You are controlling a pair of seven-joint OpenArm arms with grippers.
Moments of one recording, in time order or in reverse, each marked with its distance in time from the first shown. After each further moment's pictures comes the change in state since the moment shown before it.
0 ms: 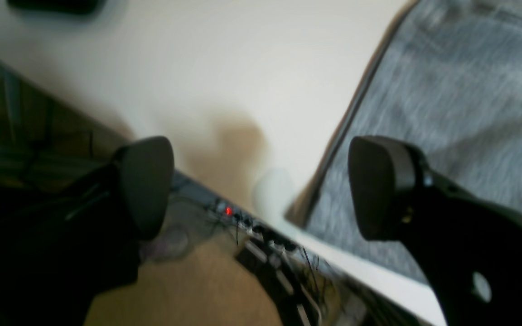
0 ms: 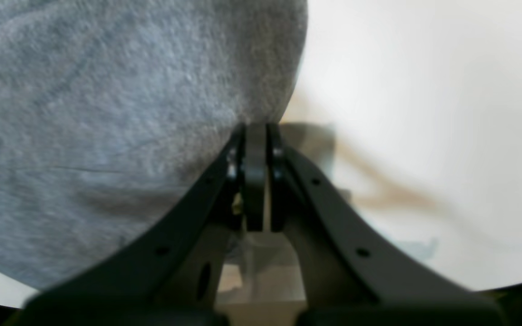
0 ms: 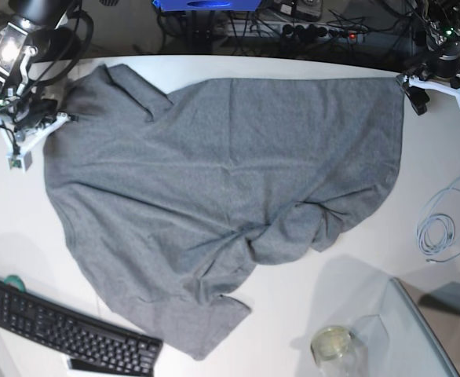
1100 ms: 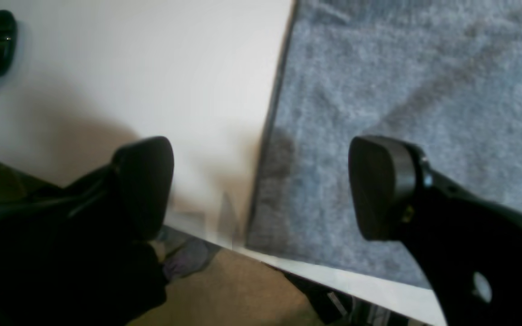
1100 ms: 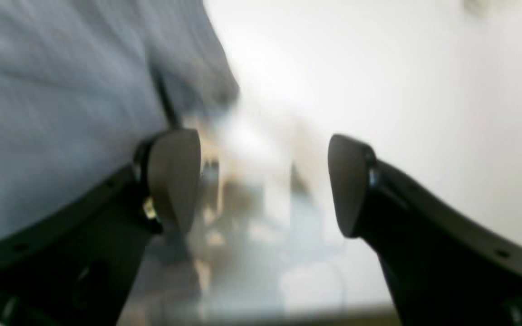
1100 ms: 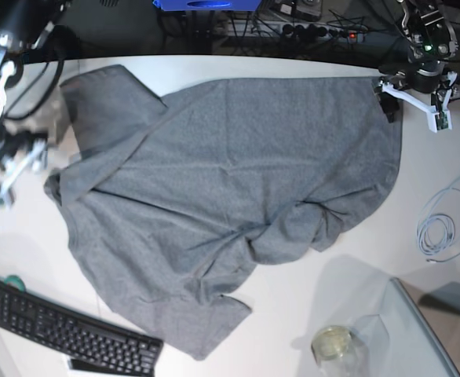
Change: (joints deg) left arm -1.9 -0.4 8.3 0.5 9.9 -1.2 0.2; right arm 2.0 5.3 -5.4 9.0 0.9 5.3 -8.3
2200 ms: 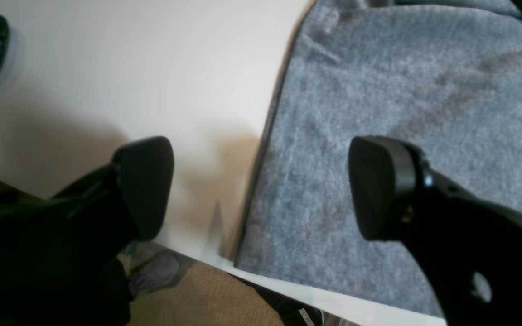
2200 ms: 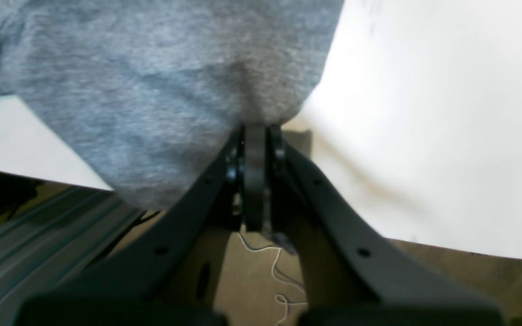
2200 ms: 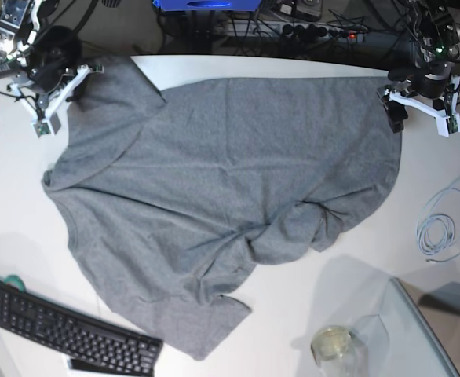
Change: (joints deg) left arm 0.1 -2.3 0.1 0.0 -9.1 0.1 0.0; right arm -16.1 -7.0 -1.0 2.1 4.7 3.5 5.9
